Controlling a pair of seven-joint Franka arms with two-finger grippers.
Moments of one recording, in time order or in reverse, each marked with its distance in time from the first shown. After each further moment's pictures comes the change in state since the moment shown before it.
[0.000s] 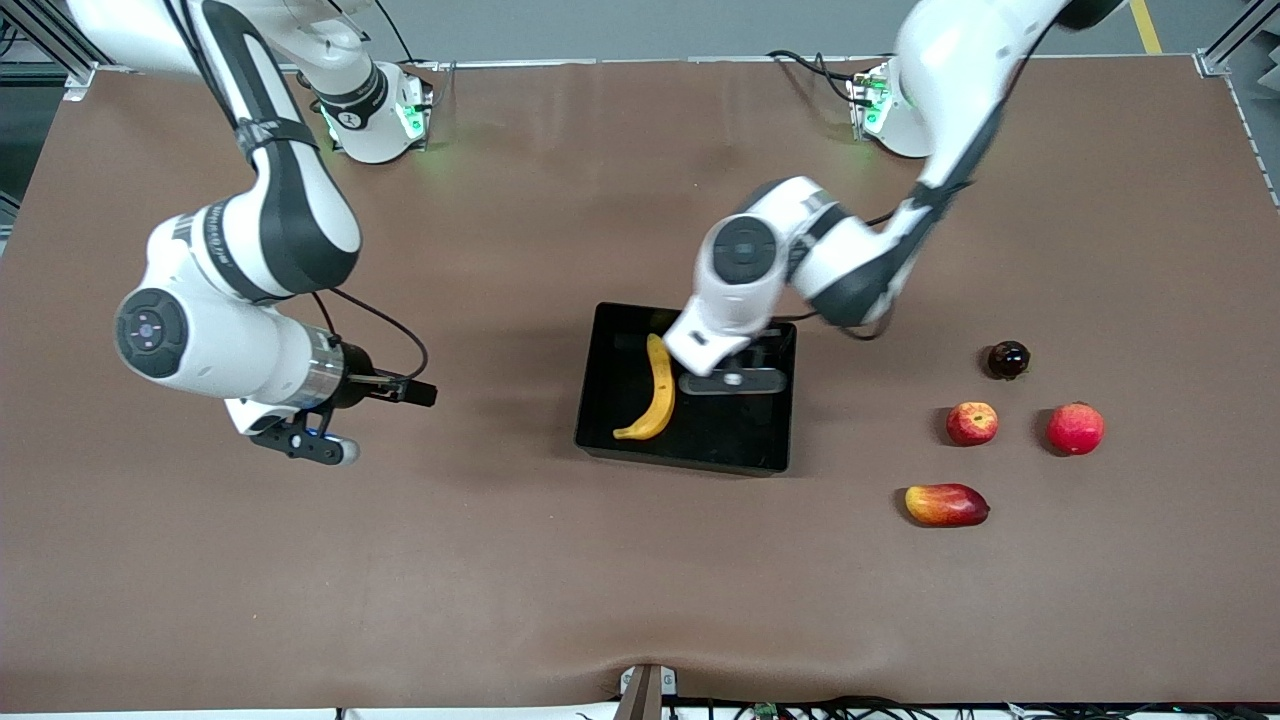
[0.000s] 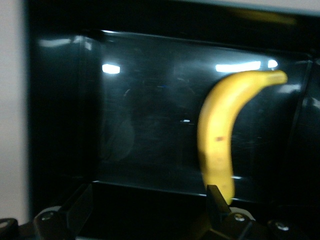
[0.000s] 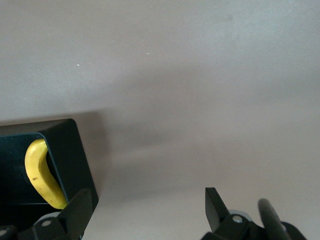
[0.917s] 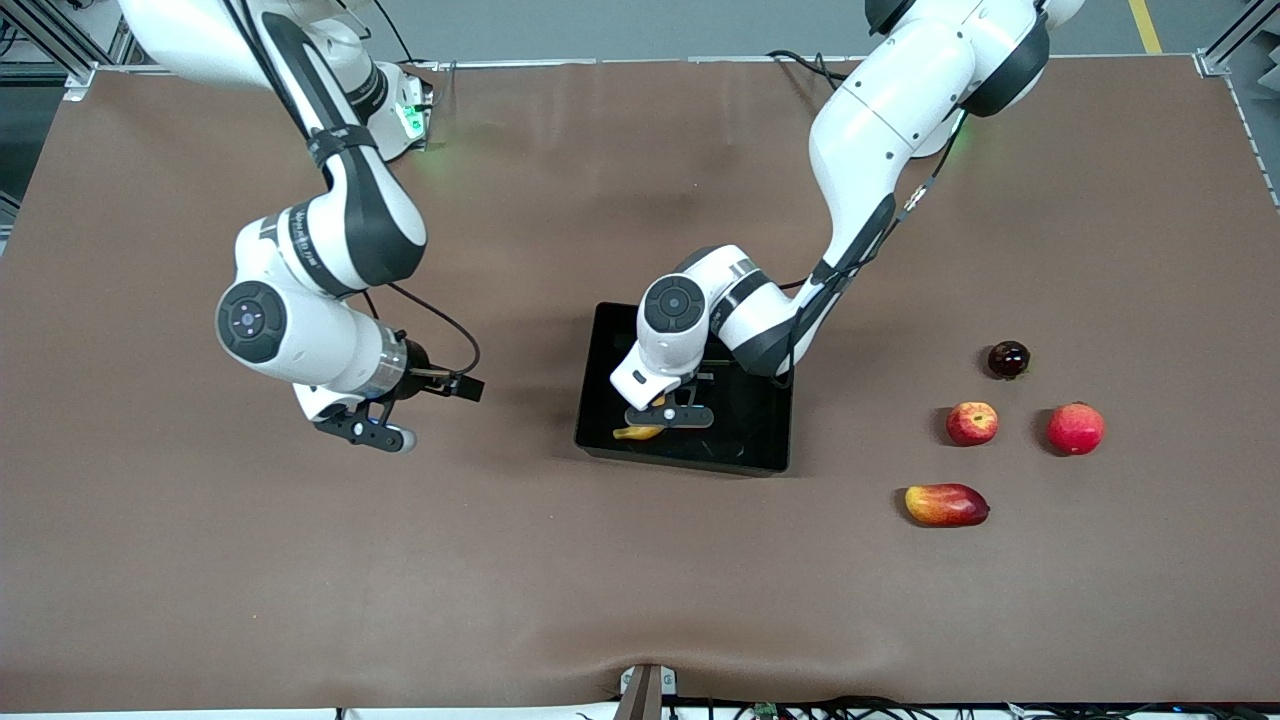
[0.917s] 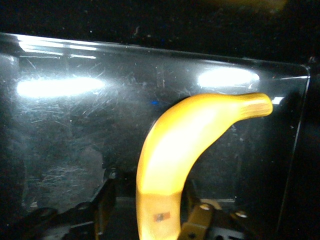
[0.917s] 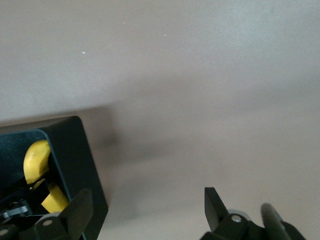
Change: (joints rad) left arm -0.162 0.263 0.135 0.182 0.018 0.169 -0.018; right arm 0.085 0.001 0.000 -0.089 0.000 0.127 0.101
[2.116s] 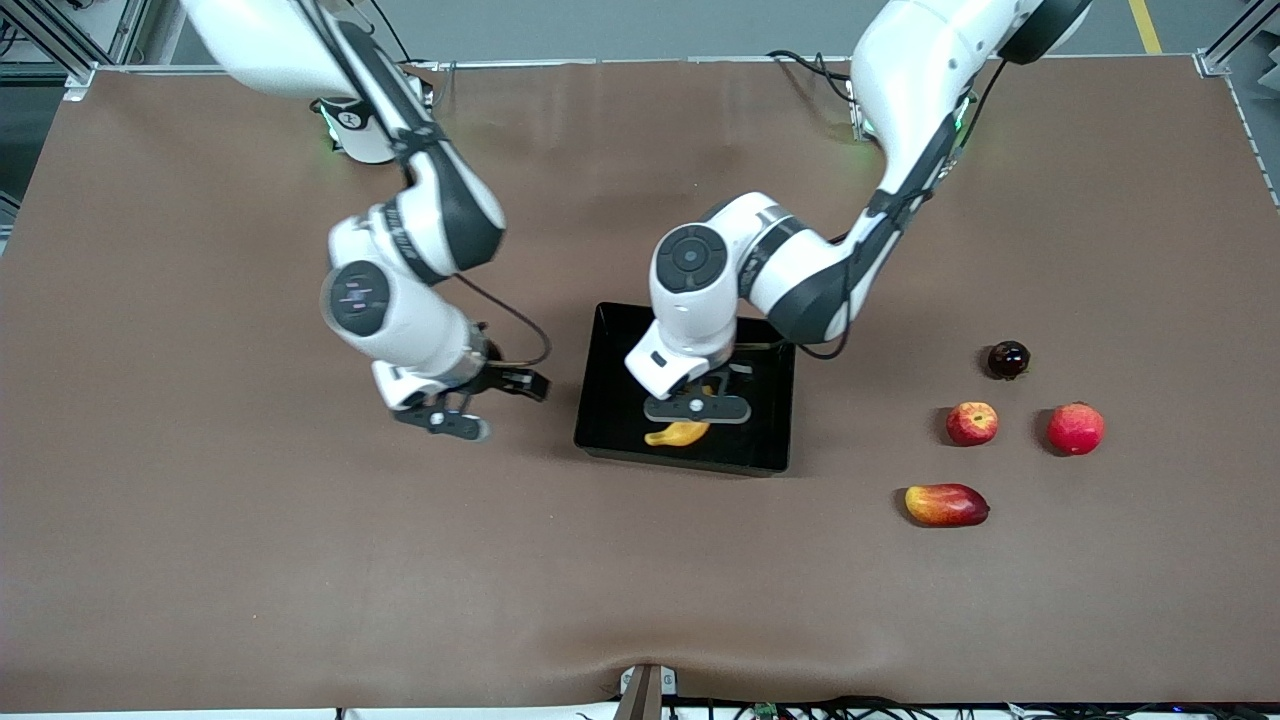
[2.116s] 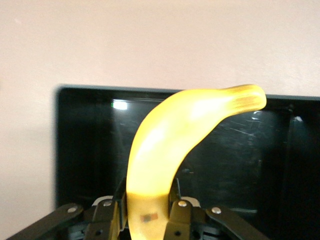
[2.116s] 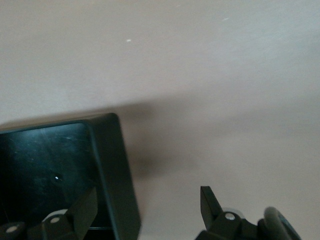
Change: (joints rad) left arm 0.044 -0.226 0.023 0.051 0.027 -0.290 0.138; right arm 0.159 0.088 0.001 -0.025 0.000 0.253 0.116
